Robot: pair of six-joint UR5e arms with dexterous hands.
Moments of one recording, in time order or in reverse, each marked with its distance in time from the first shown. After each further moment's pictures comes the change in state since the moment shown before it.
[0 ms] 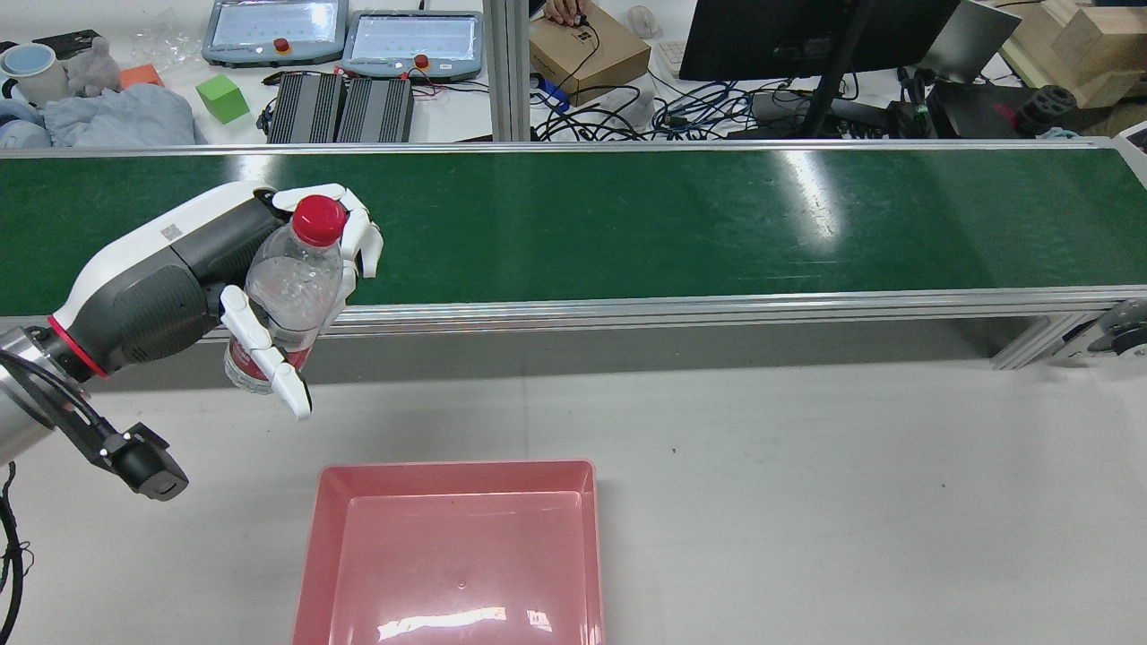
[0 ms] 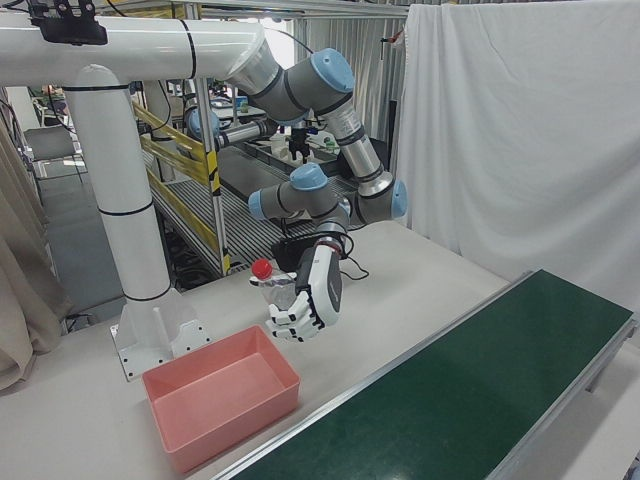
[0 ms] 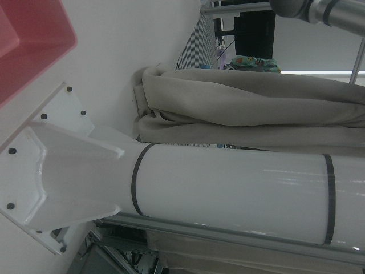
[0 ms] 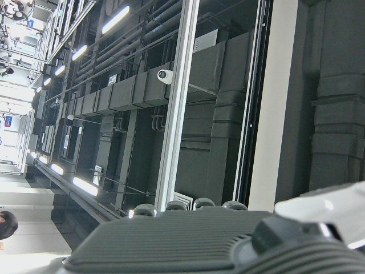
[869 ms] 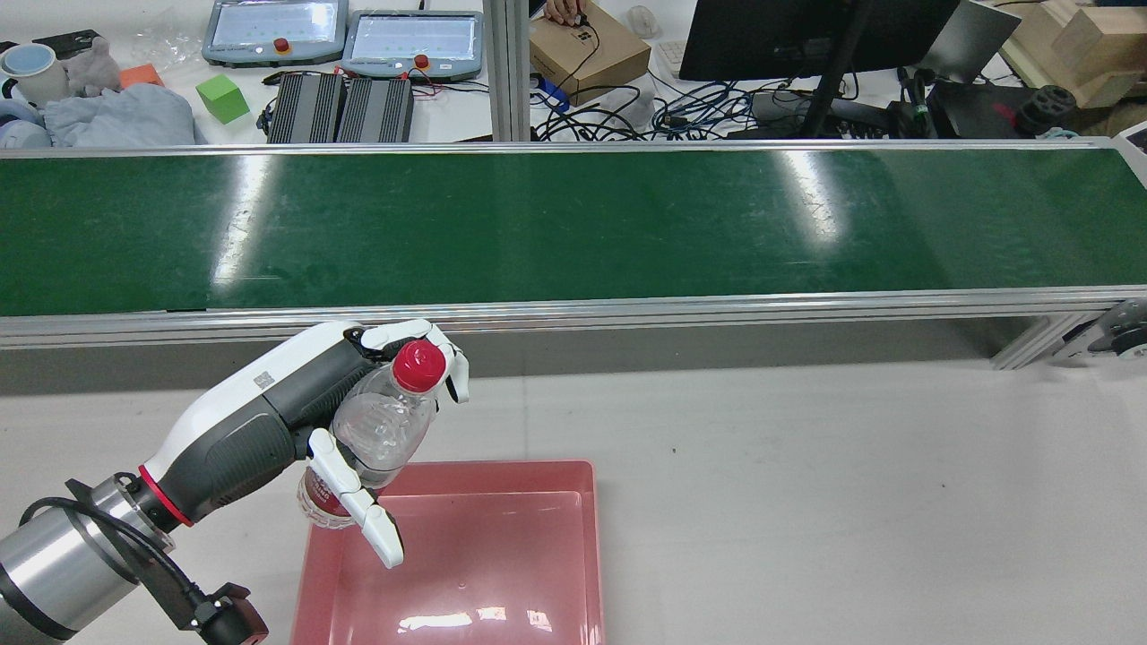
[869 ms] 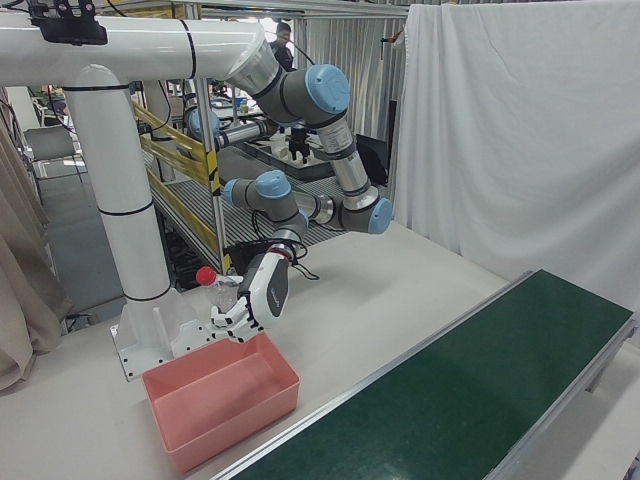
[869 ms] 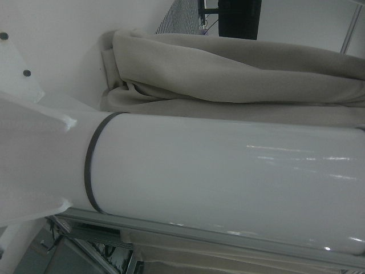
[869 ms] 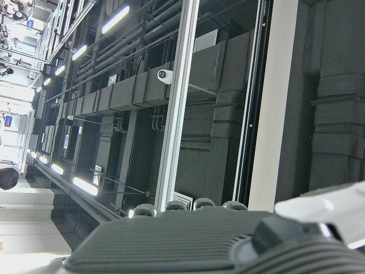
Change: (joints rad) left arm 0.317 -0.001 -0.071 0.027 -0.235 0.075; right arm 0.000 0.000 0.000 0.000 0.000 0.000
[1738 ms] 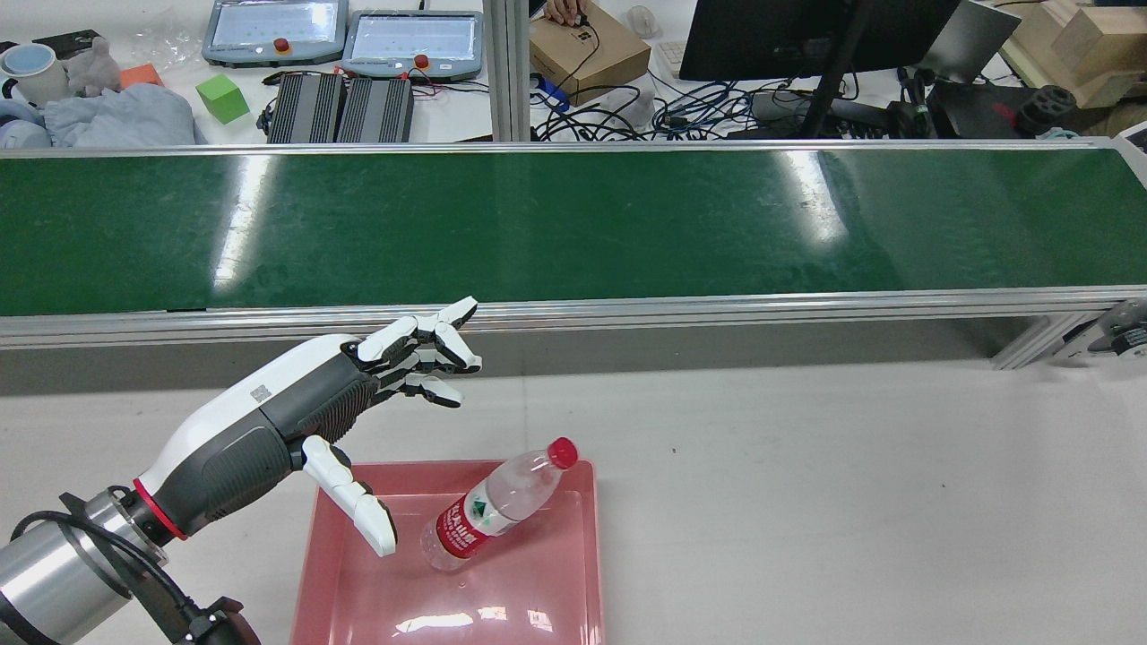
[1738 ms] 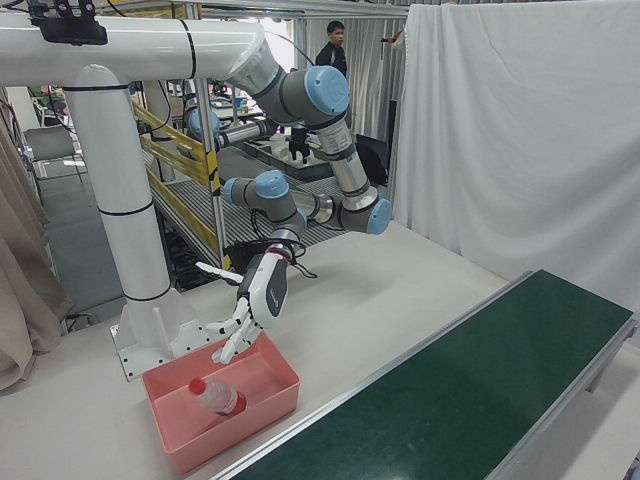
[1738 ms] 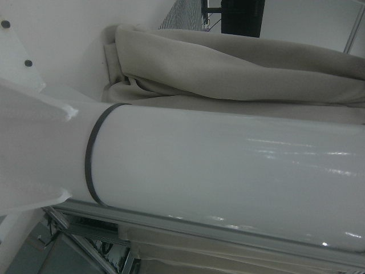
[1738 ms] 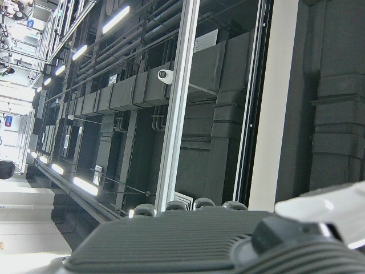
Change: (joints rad) left arm 0.023 0.011 -0.012 0.023 -0.017 -0.003; right arm 0.000 0.000 -0.001 0.000 0.000 0.000
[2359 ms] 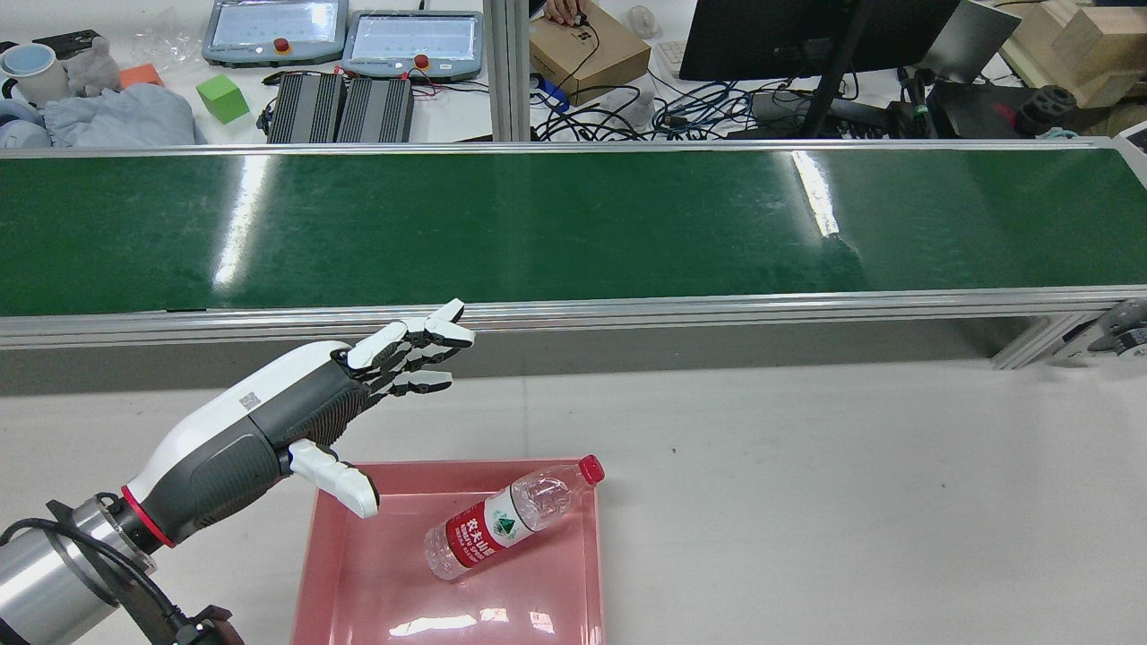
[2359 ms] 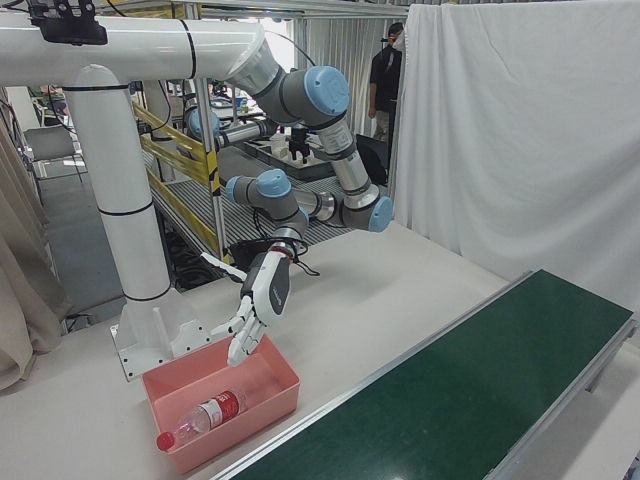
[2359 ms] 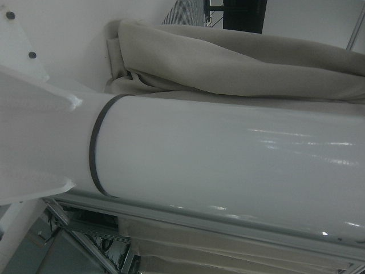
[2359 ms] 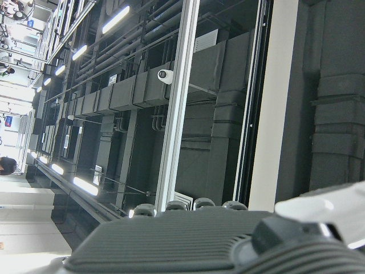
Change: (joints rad) left arm 0.007 0.027 -0.015 -0.004 -0.001 0.001; right arm 0.000 0.000 0.000 0.000 0.000 0.000
